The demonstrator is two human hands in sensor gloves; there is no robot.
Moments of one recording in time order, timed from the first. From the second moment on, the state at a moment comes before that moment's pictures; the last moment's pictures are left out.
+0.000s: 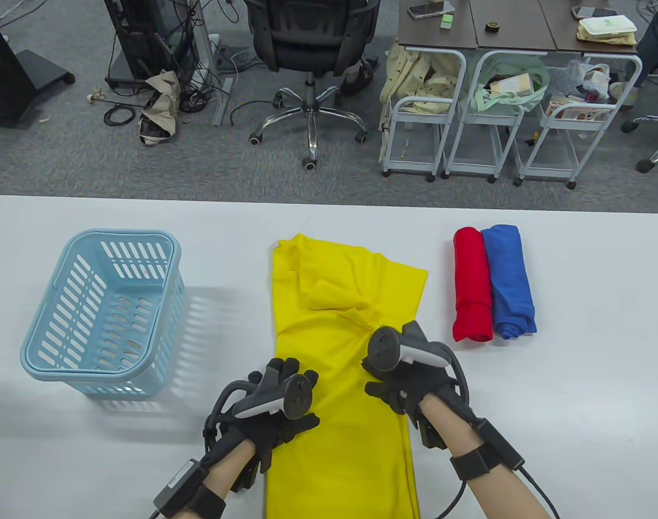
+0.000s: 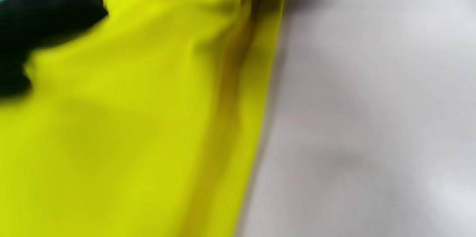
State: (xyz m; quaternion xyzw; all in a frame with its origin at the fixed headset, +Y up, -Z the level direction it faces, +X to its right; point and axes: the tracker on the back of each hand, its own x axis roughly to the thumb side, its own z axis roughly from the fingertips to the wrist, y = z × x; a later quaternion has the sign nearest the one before) left_hand -0.126 -0.796 -0.279 -0.33 -0.18 -0.07 0.92; right_hand 0.113 -0.735 -0.349 0.15 0.31 0.94 0.10
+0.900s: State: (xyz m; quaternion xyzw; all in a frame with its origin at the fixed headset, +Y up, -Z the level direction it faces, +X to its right) left_hand -0.129 -0.802 -0.277 -0.36 -0.20 -0.06 0.91; right_hand 0.087 -0.731 -0.441 0.08 0.26 0.96 0.10
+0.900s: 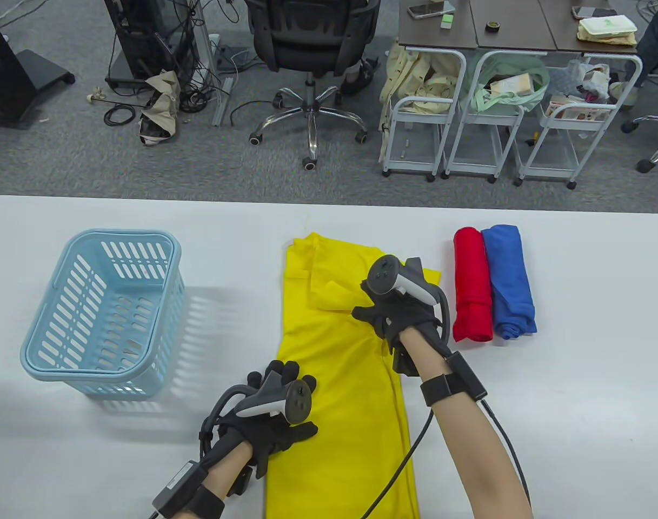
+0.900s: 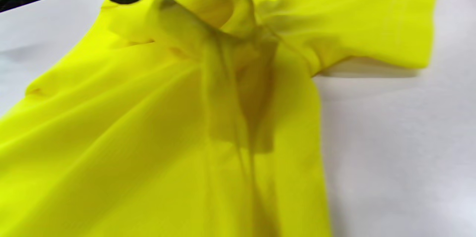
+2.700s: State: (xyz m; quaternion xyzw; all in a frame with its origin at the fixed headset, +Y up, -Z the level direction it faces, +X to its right) left_hand -0.132 -0.803 -0.281 -0.40 -0.20 -0.03 0.89; right_hand 0.144 -0.730 -0.411 0.04 0.30 0.95 -0.09
